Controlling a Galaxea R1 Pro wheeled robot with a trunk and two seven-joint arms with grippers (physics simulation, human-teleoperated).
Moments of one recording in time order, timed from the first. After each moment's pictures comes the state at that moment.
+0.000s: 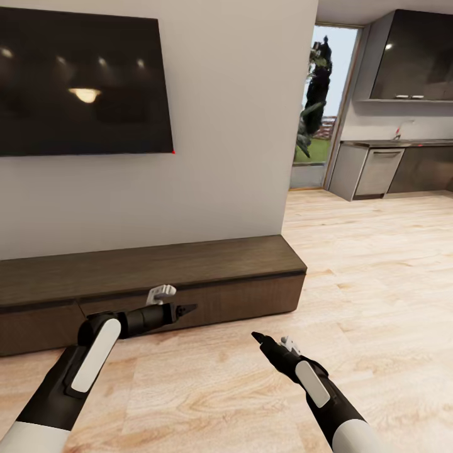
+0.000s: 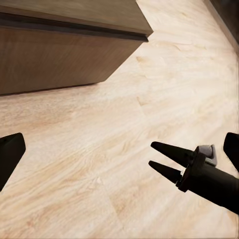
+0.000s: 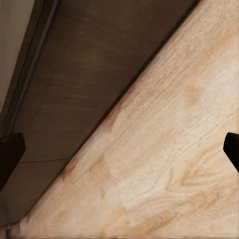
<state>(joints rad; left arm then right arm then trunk) -0.50 0.16 -0.13 -1.41 0.69 0.90 -0.24 -0.54 0.05 0.05 -0.65 -0.89 0.34 0.11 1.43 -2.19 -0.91</state>
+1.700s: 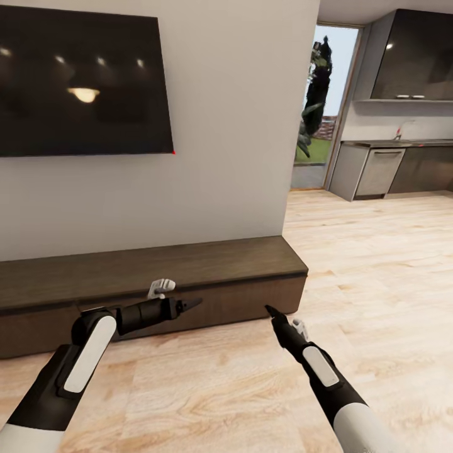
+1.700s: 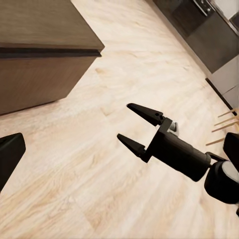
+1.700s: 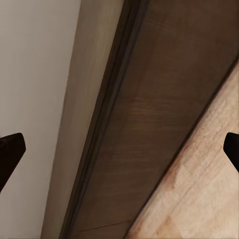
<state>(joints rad) -0.49 0.18 -0.13 -1.49 0.69 0.90 -0.41 -0.60 0.04 -0.01 -0.64 -1.14 0.22 0.17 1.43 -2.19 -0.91</state>
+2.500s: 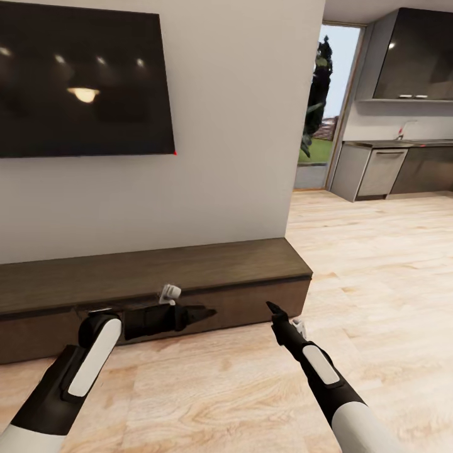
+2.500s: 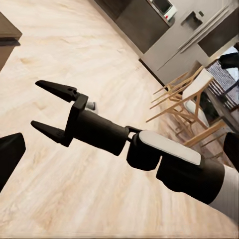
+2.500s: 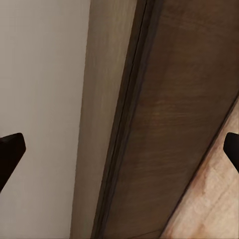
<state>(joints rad) -0.49 0.18 -0.20 -1.51 0.68 0.92 -0.71 -0.61 0.05 -0.01 -0.64 -1.26 0.21 0.18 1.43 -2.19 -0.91</state>
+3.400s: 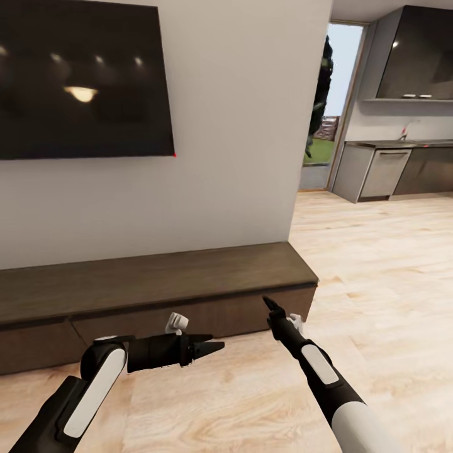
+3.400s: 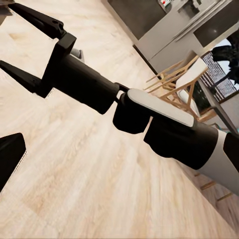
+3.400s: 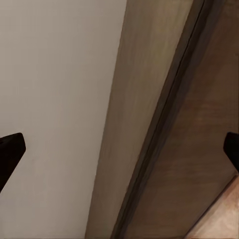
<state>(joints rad) -0.36 0.19 -0.26 -1.55 0.68 0.89 -0.72 -0.60 0.04 0.02 -0.64 -1.25 0.24 0.29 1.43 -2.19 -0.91</state>
